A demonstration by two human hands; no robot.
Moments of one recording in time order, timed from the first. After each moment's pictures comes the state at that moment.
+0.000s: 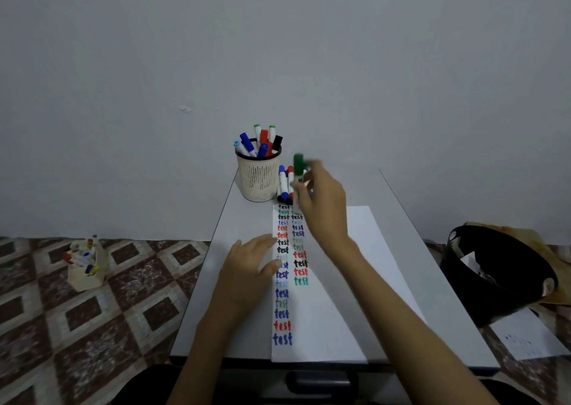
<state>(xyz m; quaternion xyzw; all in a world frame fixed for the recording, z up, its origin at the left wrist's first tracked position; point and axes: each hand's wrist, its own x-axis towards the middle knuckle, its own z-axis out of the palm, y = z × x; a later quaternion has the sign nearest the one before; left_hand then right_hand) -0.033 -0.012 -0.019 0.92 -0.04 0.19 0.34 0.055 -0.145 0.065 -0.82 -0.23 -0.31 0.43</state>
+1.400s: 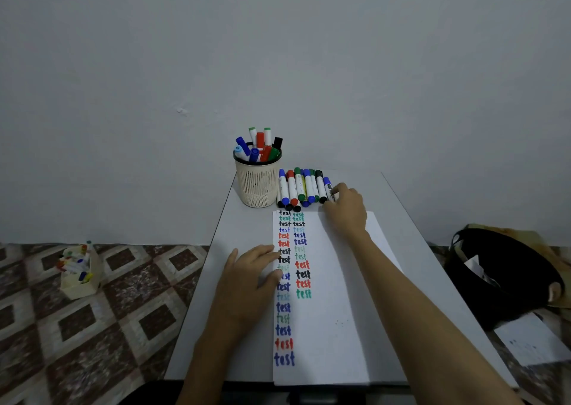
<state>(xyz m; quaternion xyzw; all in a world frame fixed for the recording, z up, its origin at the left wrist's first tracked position) -0.027 -0.013 -0.022 0.93 -0.06 0.22 0.30 0.154 -0.182 0.011 -0.93 -0.02 -0.13 0.33</state>
